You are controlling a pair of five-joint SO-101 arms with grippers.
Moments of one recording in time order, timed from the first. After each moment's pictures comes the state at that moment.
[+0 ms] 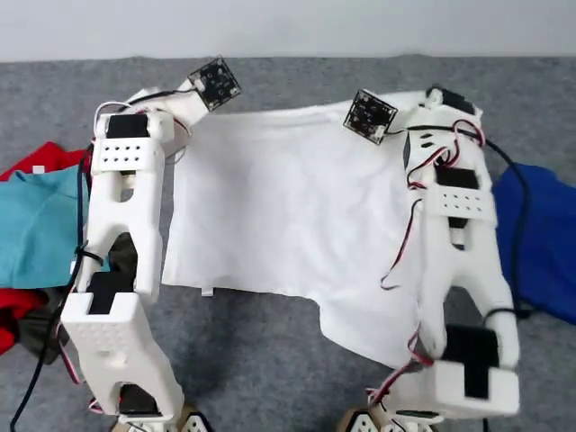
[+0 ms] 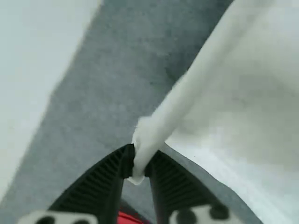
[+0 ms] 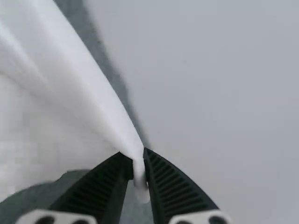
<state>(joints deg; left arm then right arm) -5.3 23.7 -17.3 62.5 -49.6 3.9 -3.3 17.8 17.9 73.0</state>
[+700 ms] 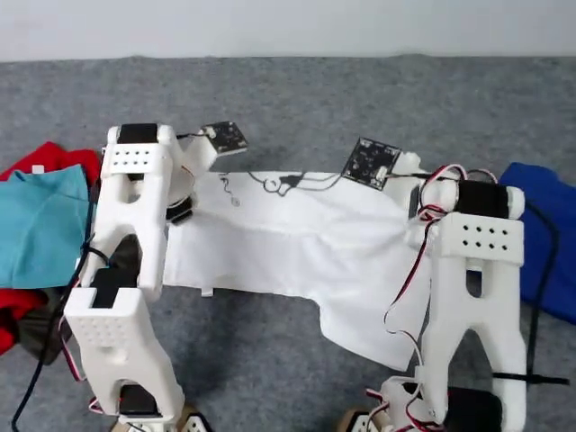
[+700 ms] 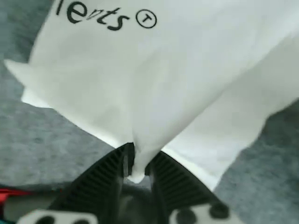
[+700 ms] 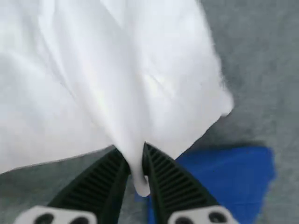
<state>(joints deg) -4.4 25.9 -12.7 91.2 -49.3 4.0 -20.7 17.8 82.0 67.2</state>
